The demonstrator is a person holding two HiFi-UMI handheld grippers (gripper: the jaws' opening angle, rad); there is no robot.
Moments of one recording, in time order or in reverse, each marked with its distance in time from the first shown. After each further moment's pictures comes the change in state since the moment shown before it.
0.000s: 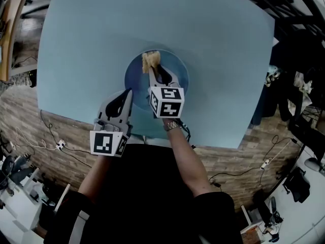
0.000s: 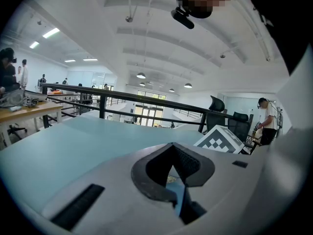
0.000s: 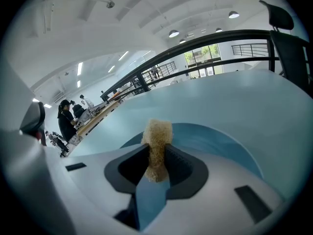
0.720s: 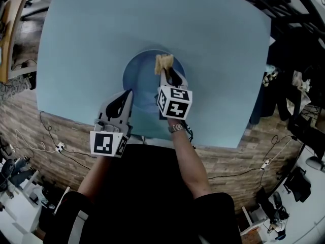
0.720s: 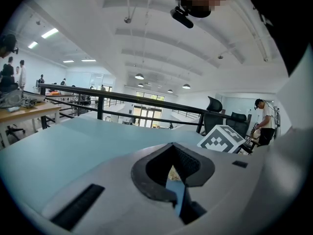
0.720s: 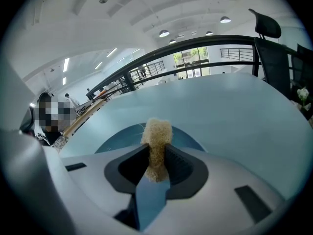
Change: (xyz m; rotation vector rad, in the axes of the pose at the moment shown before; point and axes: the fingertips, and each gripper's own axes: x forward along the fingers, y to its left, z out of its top) left arm 0.000 -0.012 0.002 0.010 -0.012 -0.019; right arm -0.028 -0.052 -0.003 0.044 0.025 -0.159
